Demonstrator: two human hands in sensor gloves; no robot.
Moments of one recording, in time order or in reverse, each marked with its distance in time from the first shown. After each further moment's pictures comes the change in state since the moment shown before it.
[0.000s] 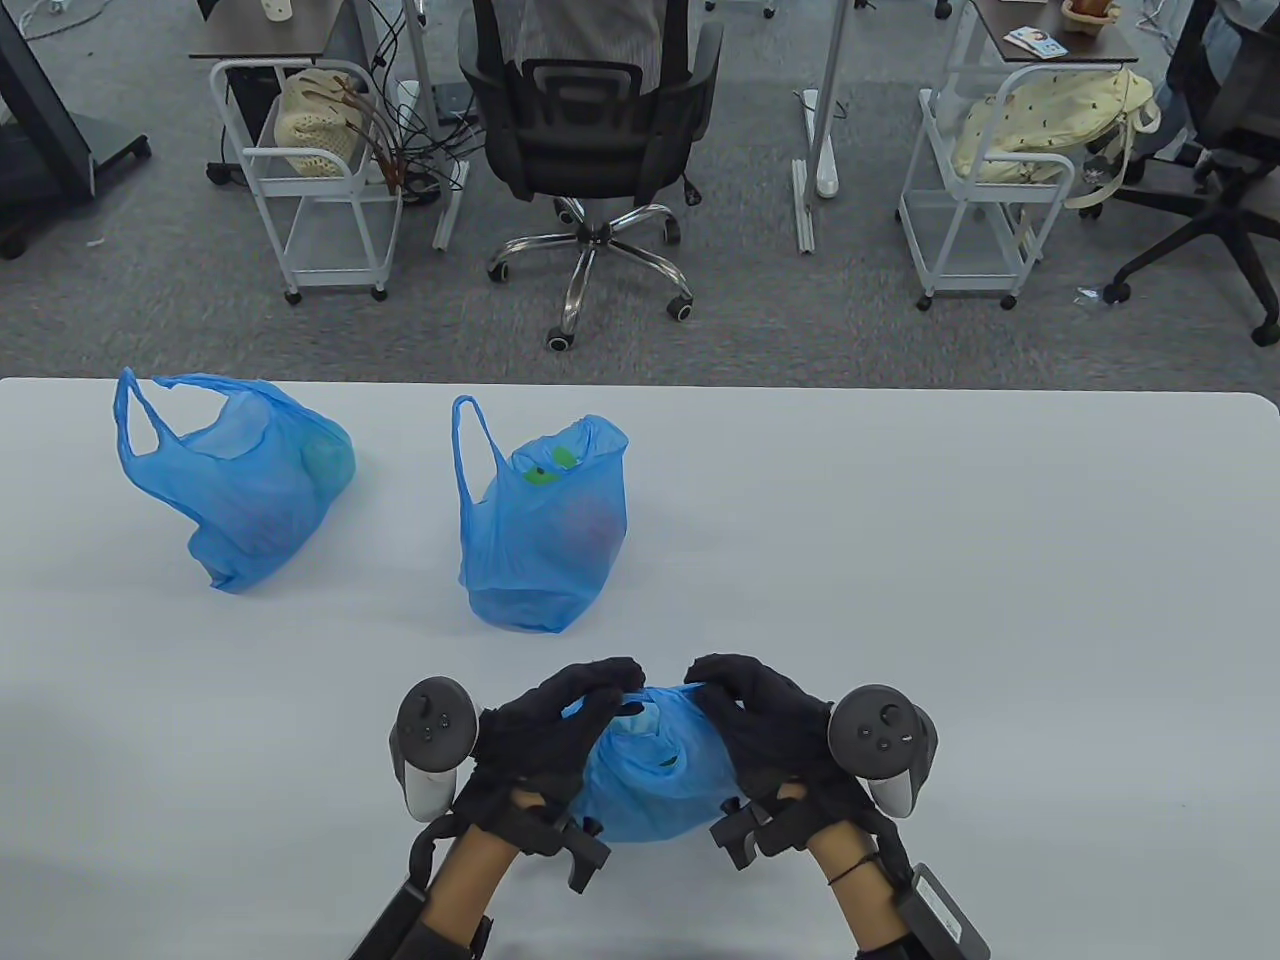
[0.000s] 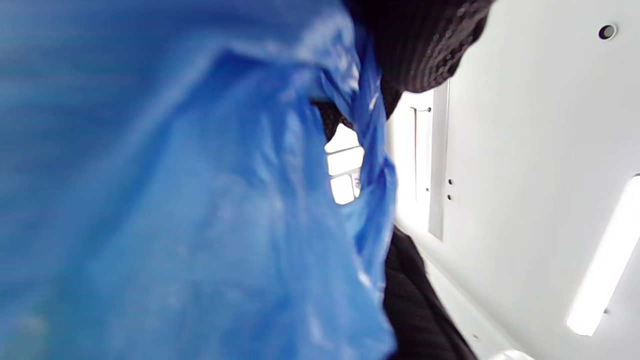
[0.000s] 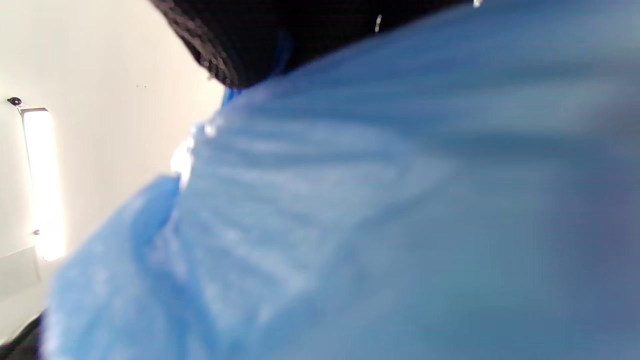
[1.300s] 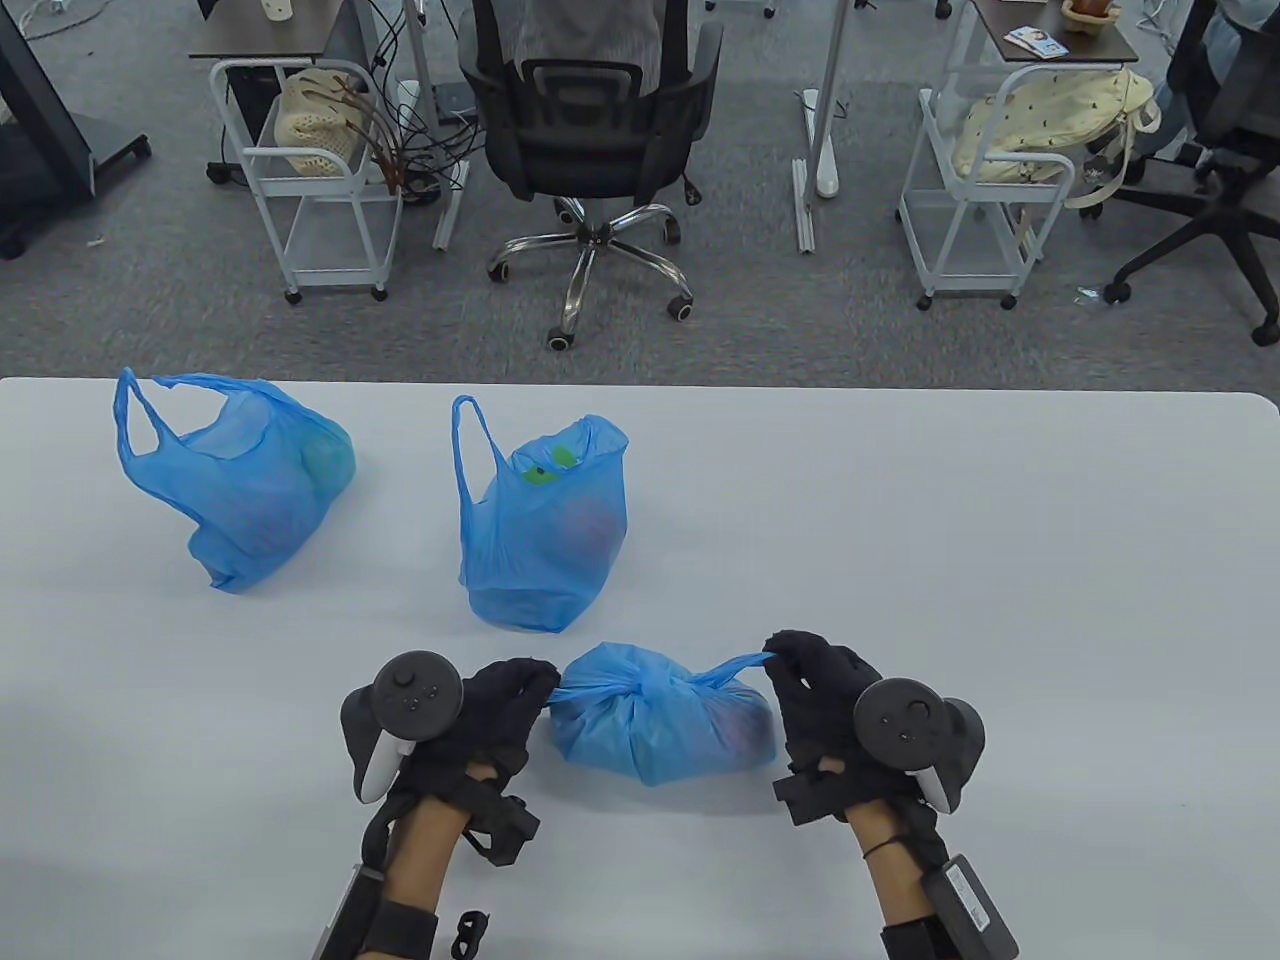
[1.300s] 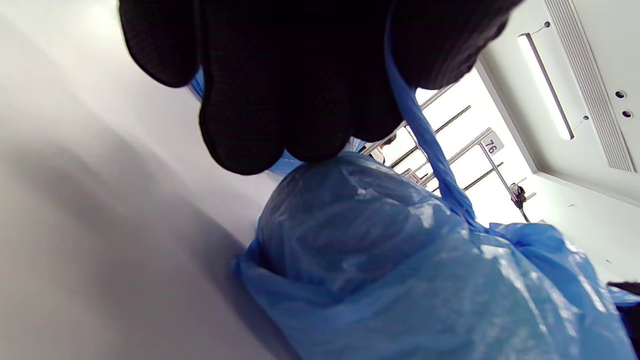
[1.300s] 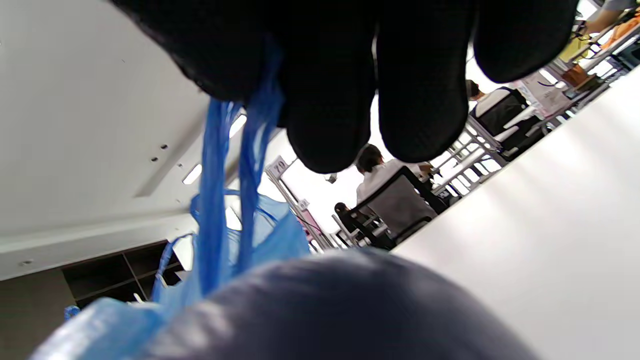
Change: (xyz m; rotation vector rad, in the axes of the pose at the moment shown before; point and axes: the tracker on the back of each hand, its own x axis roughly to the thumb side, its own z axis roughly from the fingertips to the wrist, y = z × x) left_hand -0.042 0.046 -0.003 -0.035 0.288 -0.424; right_hand -0.015 -0.031 -0.002 -0.185 -0.029 0.342
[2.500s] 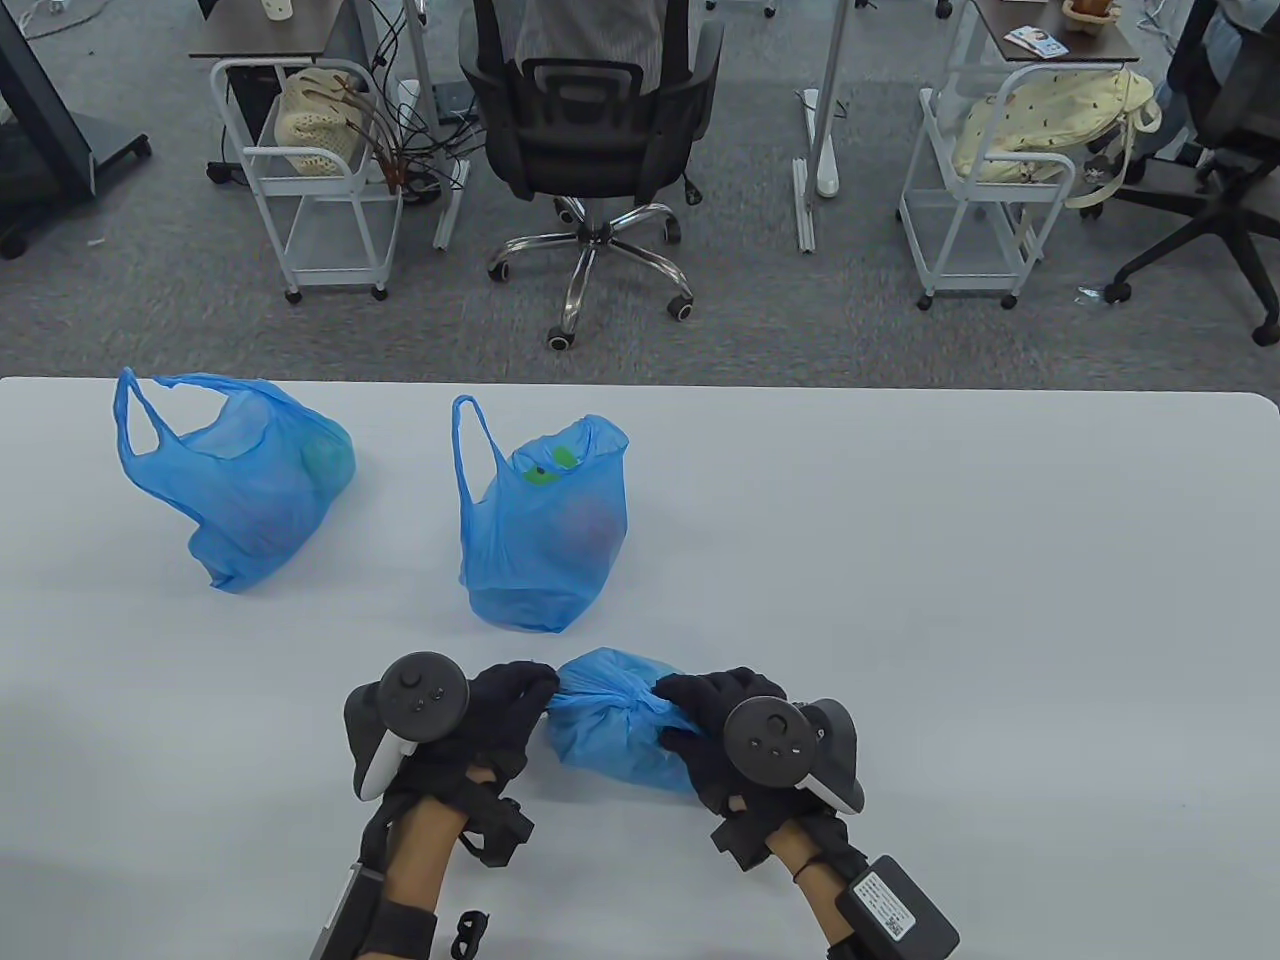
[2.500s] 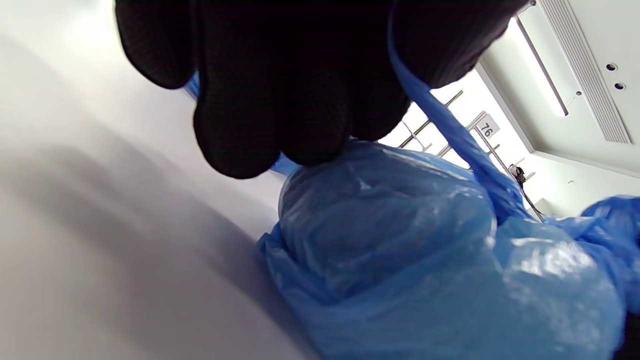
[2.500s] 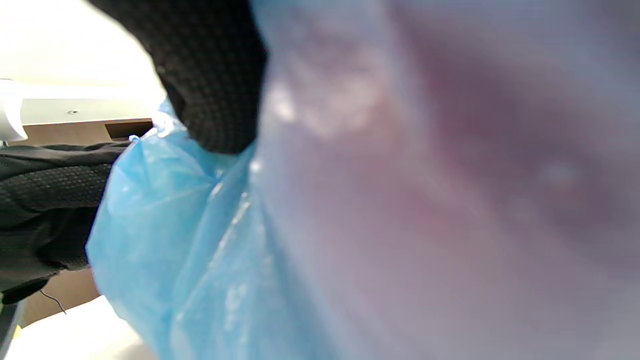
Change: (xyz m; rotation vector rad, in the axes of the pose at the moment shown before) left_hand 0.002 -0.001 0.000 -0.006 -0.018 -0.085; right_hand 0.041 0.066 0.013 0.358 -0.102 0.201
